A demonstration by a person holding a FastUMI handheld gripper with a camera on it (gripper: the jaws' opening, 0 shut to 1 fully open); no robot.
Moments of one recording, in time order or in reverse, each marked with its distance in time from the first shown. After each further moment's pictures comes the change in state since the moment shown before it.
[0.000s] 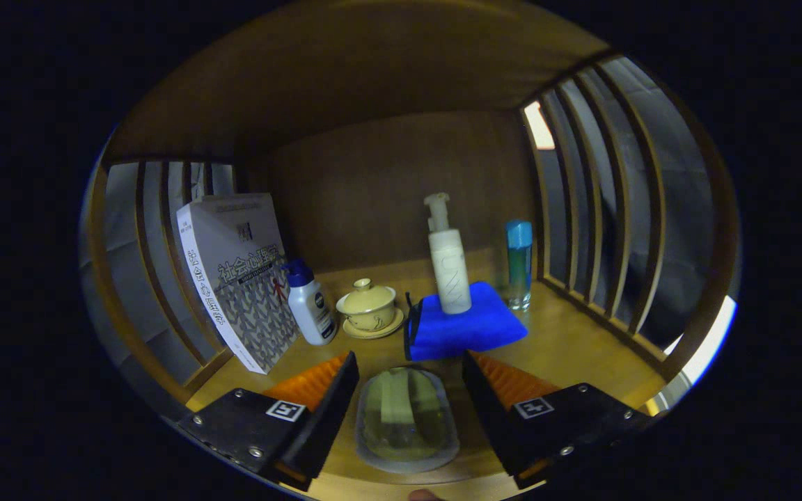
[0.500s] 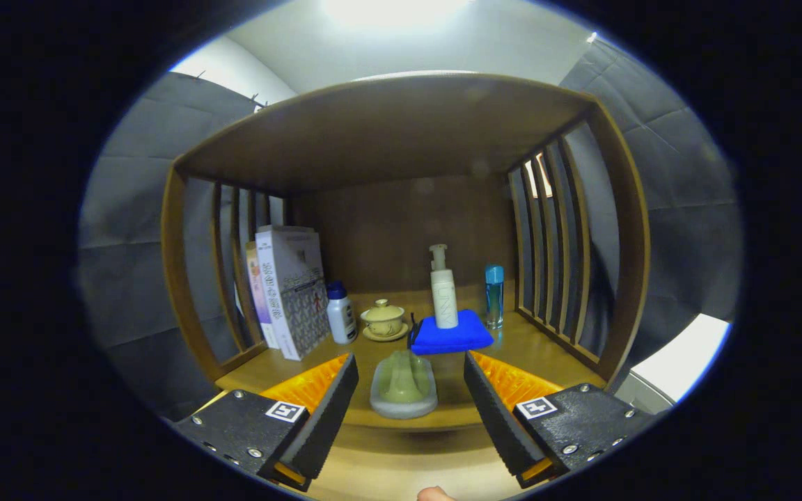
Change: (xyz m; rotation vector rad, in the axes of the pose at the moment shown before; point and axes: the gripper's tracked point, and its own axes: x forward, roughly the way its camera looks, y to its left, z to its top) arm -0.126 0.006 -0.008 -0.057 -0.128 0.062
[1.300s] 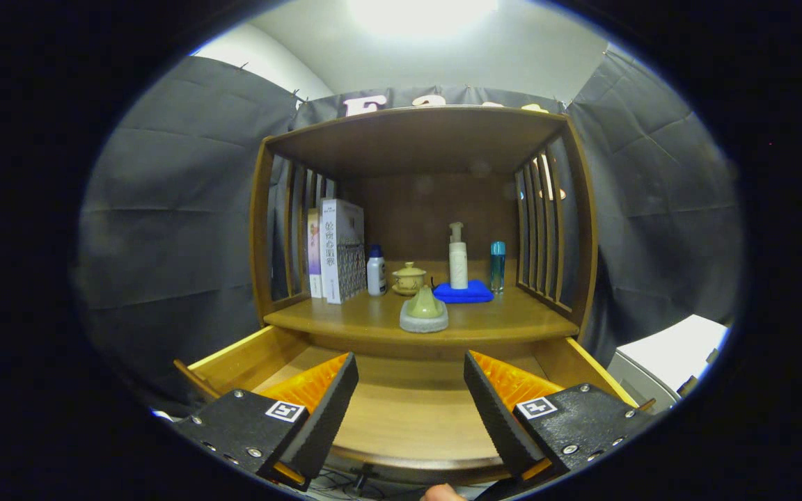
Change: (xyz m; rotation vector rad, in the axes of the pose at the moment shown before) arm -0.131 0.012 -0.079 -0.060 0.015 0.086
